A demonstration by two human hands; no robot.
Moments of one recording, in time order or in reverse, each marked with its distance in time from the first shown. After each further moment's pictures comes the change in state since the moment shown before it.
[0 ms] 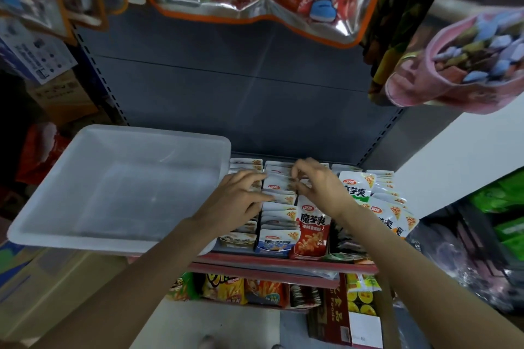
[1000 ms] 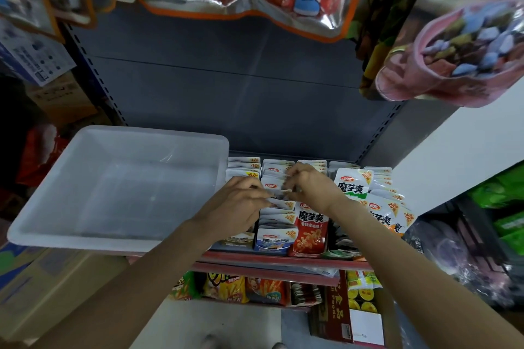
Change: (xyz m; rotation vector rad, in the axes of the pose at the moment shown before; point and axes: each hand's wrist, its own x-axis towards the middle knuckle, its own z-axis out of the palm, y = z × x) left_hand -0.002 0.006 0.001 0.126 0.015 0.203; right_hand 0.010 -0.006 0.004 -0.187 -0.337 0.119
